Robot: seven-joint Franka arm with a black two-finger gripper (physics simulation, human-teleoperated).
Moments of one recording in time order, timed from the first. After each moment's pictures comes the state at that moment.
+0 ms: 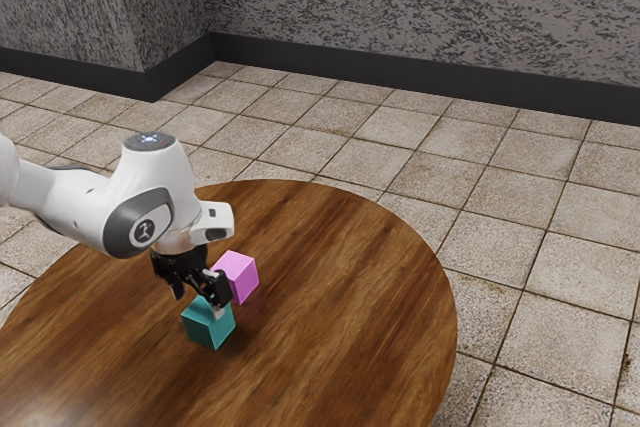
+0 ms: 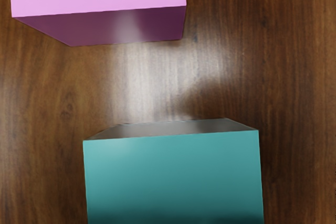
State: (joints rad) arm -0.09 -0.03 0.06 -2.48 0.03 2.44 0.01
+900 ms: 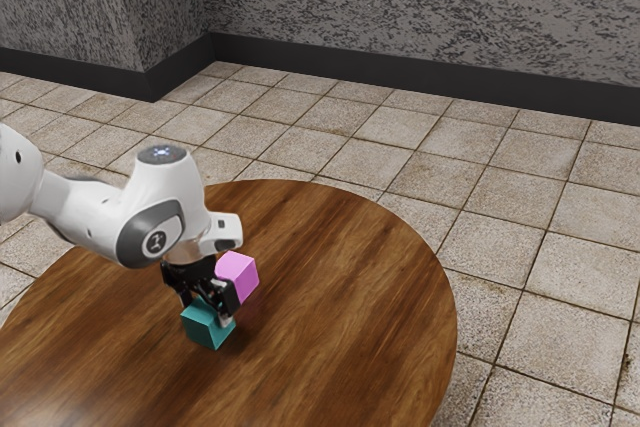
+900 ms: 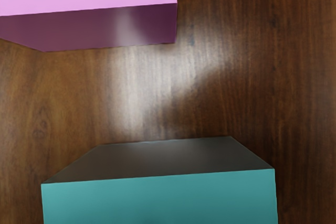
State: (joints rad) arm -0.09 0.06 0.06 -2.46 0.02 2.50 0.02
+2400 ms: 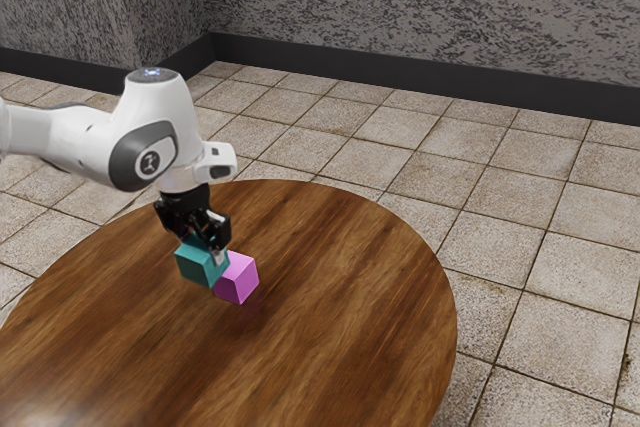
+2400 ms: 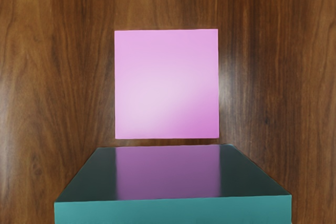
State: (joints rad) arm -0.10 -0.02 0.10 -2.24 0.04 2.24 -0.02
